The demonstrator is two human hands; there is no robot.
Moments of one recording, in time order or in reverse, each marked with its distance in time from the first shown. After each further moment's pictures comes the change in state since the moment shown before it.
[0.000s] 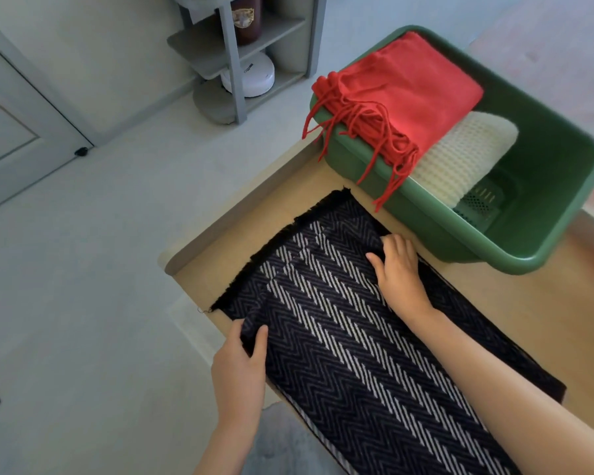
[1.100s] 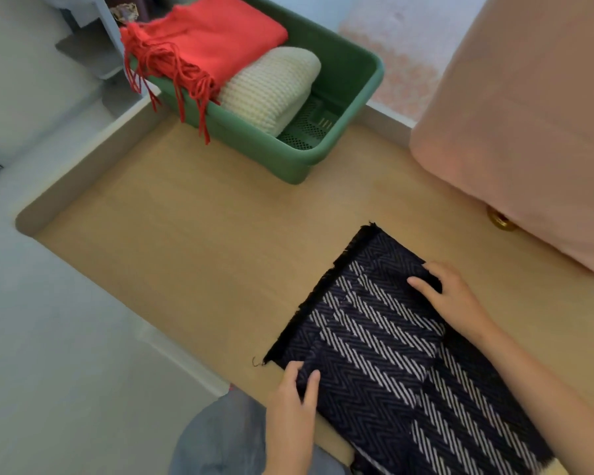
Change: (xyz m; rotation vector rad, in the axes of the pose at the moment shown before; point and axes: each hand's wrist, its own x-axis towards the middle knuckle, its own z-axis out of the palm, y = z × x) left_hand -0.262 0.007 0.135 0.042 -0.566 -0.065; right_hand -0.242 0.220 -0.151 0.205 -0.202 0.398
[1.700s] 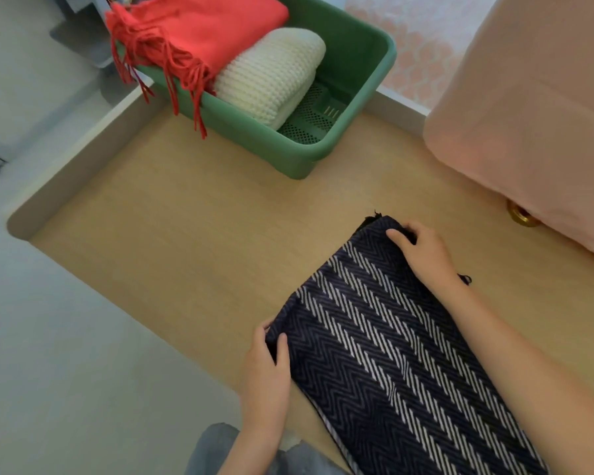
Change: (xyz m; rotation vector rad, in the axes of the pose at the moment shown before) left_hand 0.045 0.028 -0.034 -0.004 0.204 -0.001; right_hand 0.069 -0.055 0.017 0.171 0.110 0.141
